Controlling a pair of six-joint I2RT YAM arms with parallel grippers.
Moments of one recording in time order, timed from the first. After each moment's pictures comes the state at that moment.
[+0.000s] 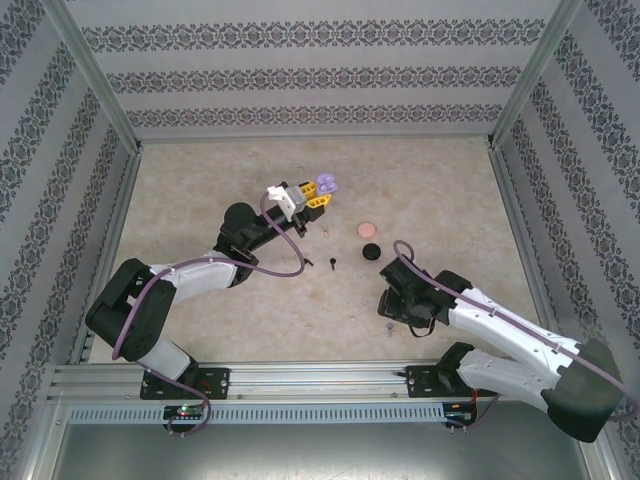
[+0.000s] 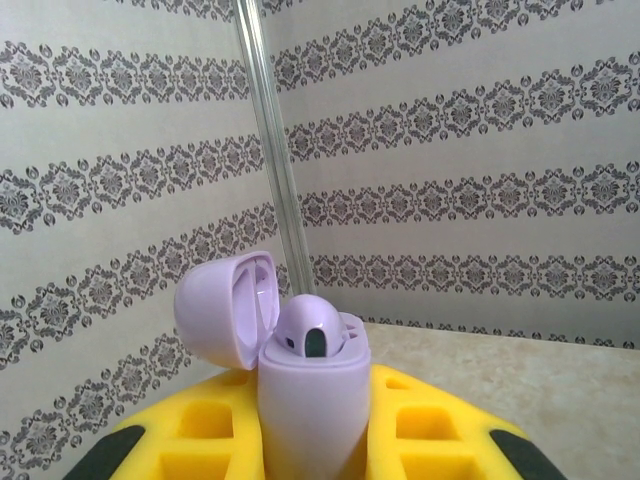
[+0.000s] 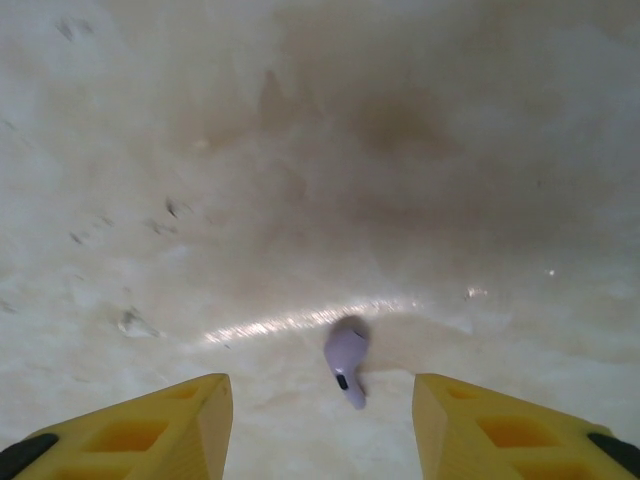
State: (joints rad) left arm -0.55 1.56 0.76 1.05 0.43 0.10; right arm 0.74 1.00 0.62 -0.93 0.04 1.04
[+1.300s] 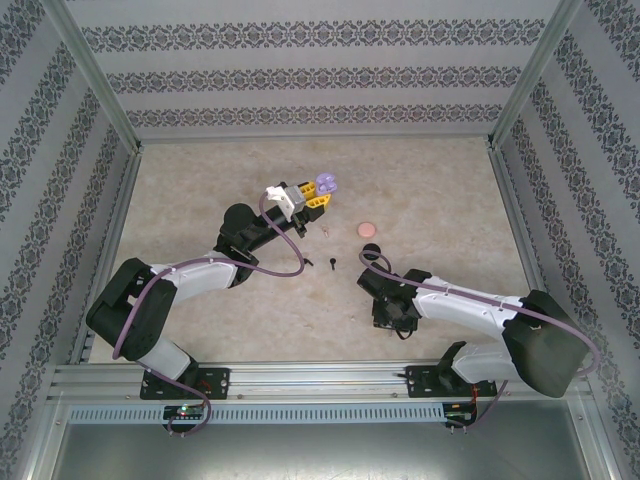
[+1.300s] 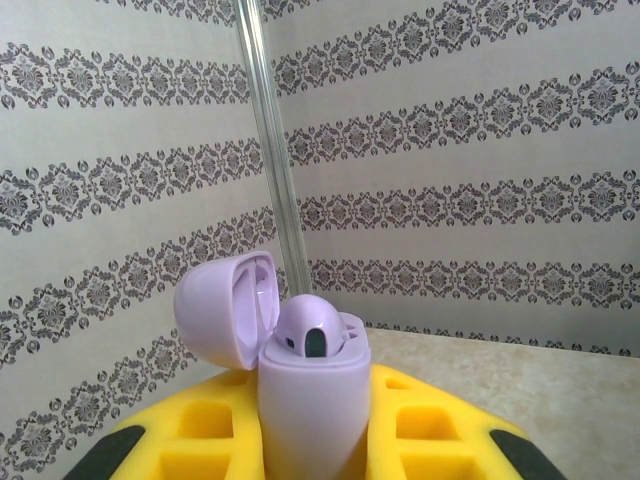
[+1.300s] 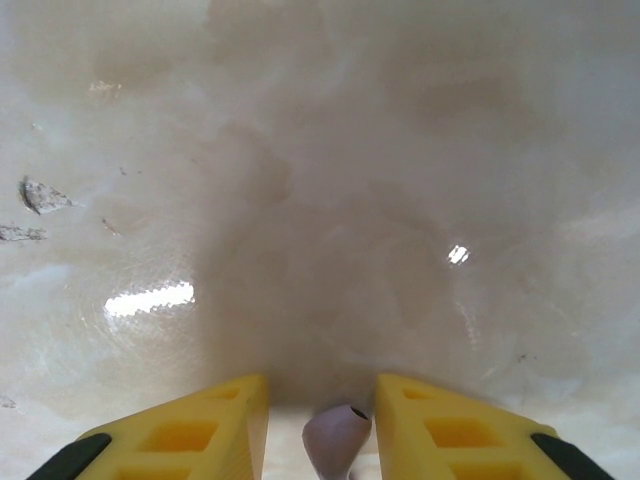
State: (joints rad) left arm -0.55 1.56 0.76 1.06 0.43 0.08; right arm 0.80 1.29 0.60 -0.80 0.06 0.99
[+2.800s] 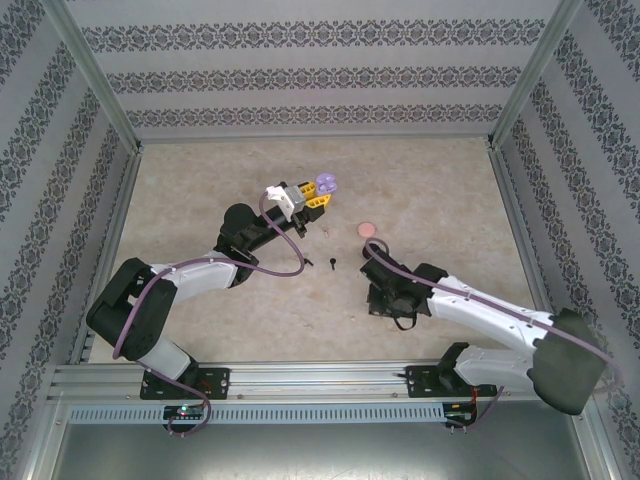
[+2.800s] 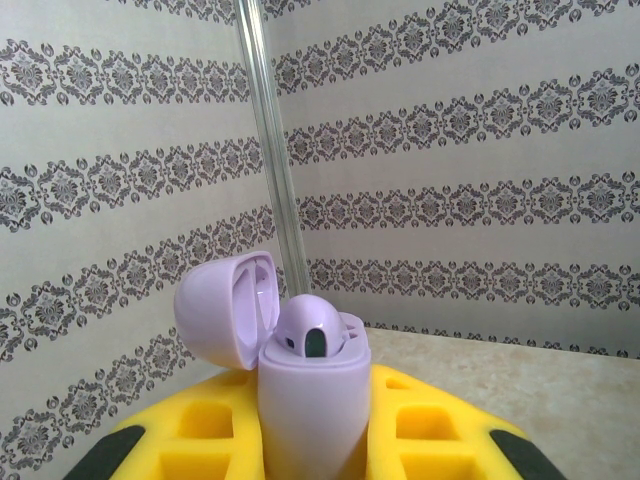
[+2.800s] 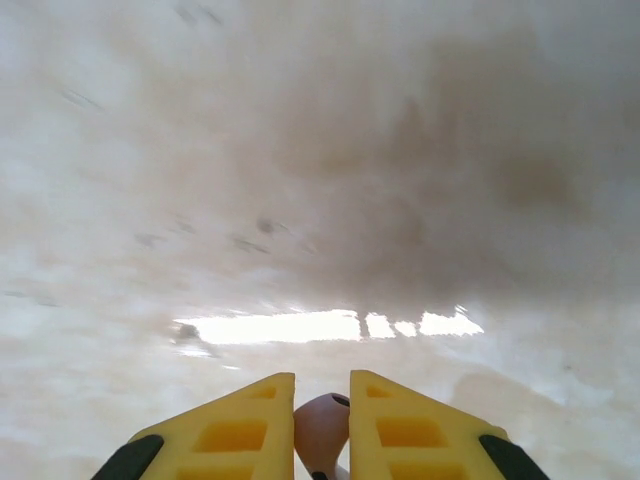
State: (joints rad) left arm -0.55 1.56 0.76 1.06 0.43 0.07; right arm 0.79 1.15 0.71 -0.82 0.06 0.93
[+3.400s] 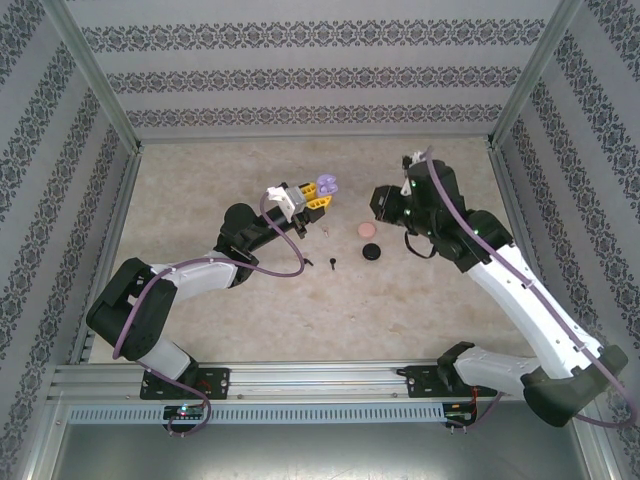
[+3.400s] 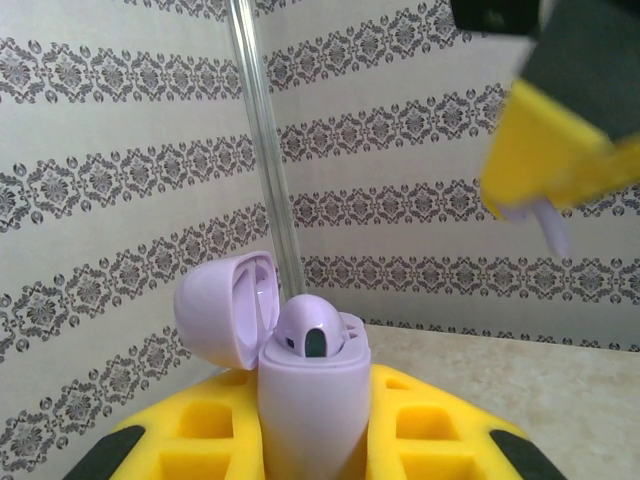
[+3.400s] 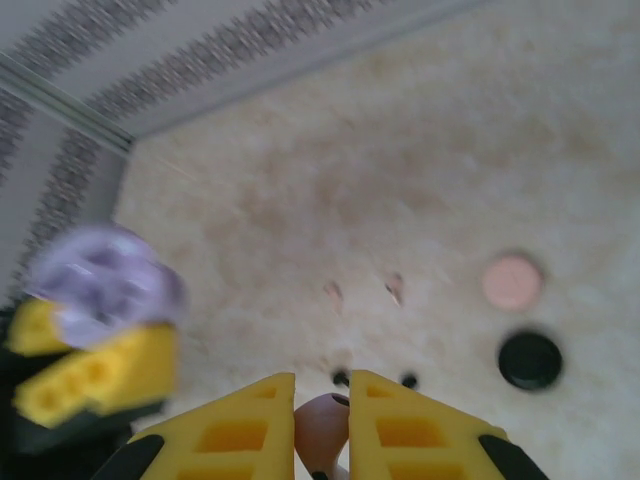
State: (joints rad) left arm -0.55 1.56 0.76 1.05 0.45 0.08; right arm 0.55 1.15 1.33 -0.73 0.02 0.68
